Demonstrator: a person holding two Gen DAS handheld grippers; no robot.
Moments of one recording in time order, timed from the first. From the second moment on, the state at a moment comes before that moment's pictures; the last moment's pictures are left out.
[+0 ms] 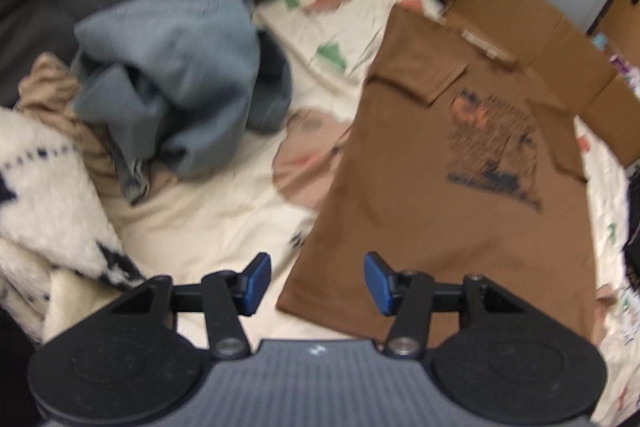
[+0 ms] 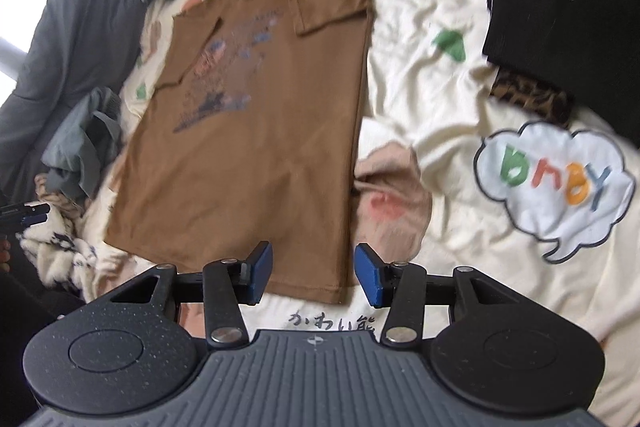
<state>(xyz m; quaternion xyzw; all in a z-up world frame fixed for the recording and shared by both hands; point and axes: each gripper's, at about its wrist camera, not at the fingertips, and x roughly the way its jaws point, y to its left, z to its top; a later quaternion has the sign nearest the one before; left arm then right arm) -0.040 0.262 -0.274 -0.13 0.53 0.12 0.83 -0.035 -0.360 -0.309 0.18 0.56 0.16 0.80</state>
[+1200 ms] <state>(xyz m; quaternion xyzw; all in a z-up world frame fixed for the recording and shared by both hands) -0.028 0.265 -0.410 -0.08 0.59 0.09 0.80 -0.021 -0.304 -0.425 0.14 0.60 0.14 0.77</state>
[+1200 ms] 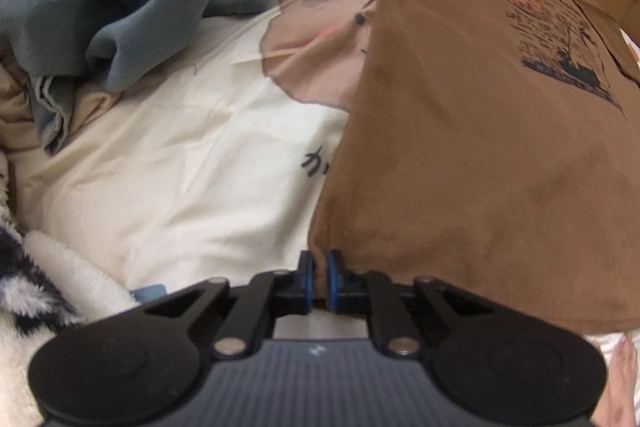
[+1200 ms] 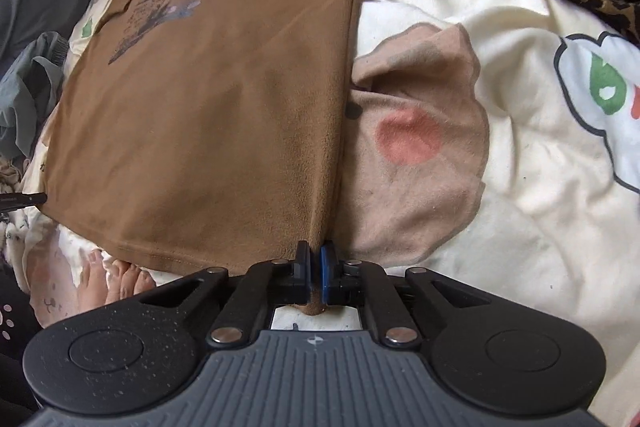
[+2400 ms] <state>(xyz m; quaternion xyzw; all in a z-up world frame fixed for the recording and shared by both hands) -0.030 0.276 -0.388 -0.04 0.62 0.07 0.78 -0.019 -0.351 -0.476 0.35 0.59 0.16 0.71</state>
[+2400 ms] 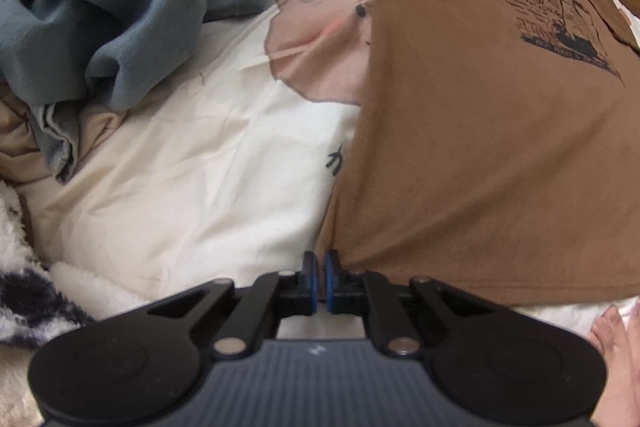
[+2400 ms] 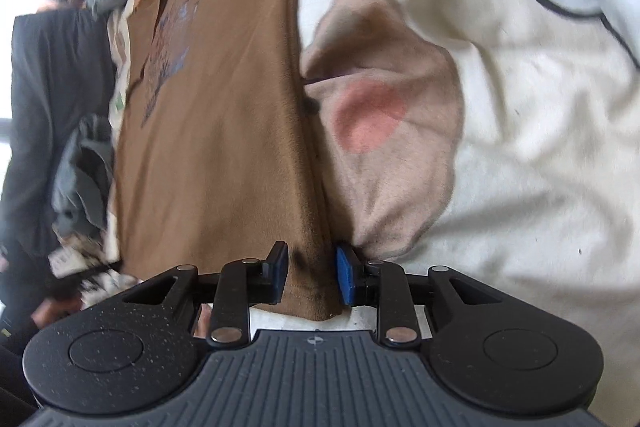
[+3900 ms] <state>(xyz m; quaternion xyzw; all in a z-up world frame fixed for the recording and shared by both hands) -0.100 0.232 -0.281 -0.14 0.57 0.08 0.80 -0.032 -0.396 -0.312 0.25 0.61 0.13 0.74</state>
